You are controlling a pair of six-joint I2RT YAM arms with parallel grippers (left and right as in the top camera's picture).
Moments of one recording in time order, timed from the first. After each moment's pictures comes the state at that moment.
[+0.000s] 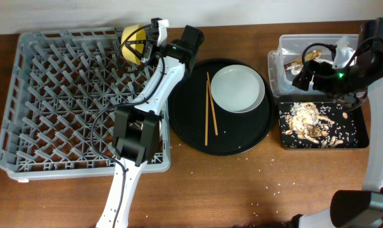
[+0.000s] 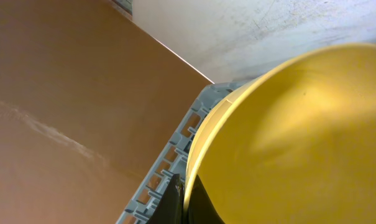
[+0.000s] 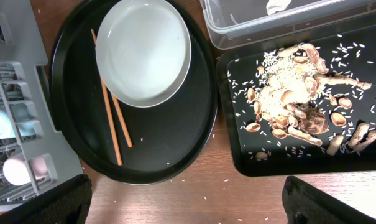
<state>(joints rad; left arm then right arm) -0.43 2.60 2.36 -0.91 -1.57 -0.25 -0.24 1.66 1.83 -1.43 -0.31 0.11</state>
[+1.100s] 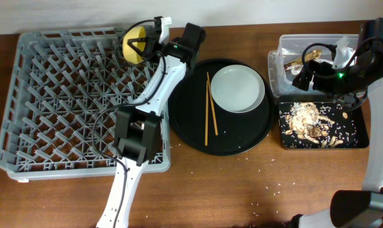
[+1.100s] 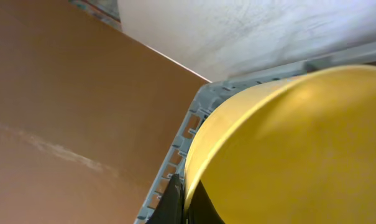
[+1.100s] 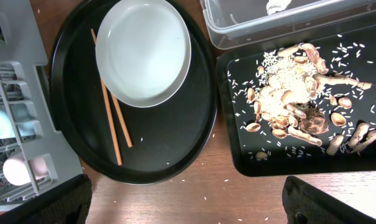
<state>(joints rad) -0.44 2.61 2.41 -0.90 -1.54 -0.10 -0.24 1.66 1.83 -1.43 -0.31 0.11</state>
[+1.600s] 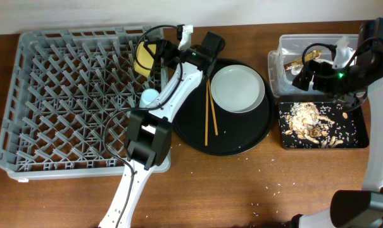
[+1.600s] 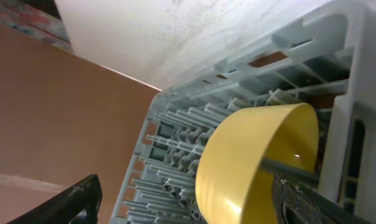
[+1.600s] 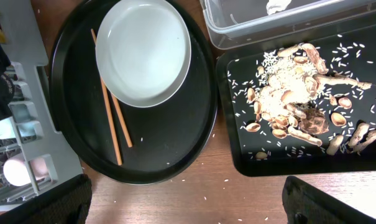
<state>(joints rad) -0.53 2.63 2.42 -0.91 -1.39 -0.07 -0.24 1.66 1.83 -1.43 -0.31 0.11</state>
